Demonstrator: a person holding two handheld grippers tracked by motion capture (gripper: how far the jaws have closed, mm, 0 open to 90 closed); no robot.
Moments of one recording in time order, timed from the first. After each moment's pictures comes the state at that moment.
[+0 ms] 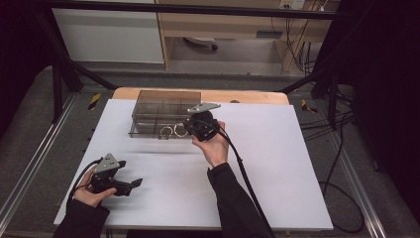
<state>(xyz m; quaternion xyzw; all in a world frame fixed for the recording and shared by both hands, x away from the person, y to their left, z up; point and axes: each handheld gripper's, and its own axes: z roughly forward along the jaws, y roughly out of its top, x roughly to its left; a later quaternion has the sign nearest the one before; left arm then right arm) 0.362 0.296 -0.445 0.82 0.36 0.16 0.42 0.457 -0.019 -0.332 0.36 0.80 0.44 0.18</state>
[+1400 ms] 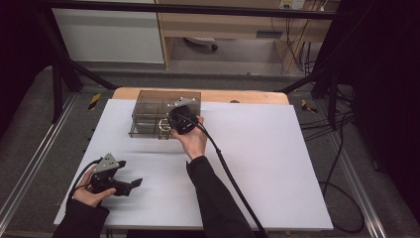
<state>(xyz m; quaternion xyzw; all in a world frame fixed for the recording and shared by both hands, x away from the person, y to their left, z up) 0.362 0.297 -0.445 0.82 0.36 0.16 0.42 0.496 0.038 -0.357 0.37 0.80 0.43 0.19</state>
